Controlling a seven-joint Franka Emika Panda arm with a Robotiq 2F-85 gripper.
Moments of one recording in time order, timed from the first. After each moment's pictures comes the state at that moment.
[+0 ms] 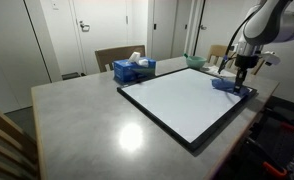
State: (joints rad) arm -0.29 0.19 -0.18 -2.73 -0.07 2.87 -0.64
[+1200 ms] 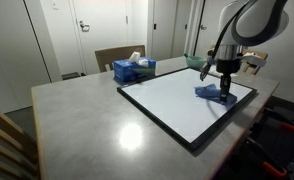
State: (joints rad) arm -0.11 0.16 0.01 -2.74 -0.10 2.74 -0.44
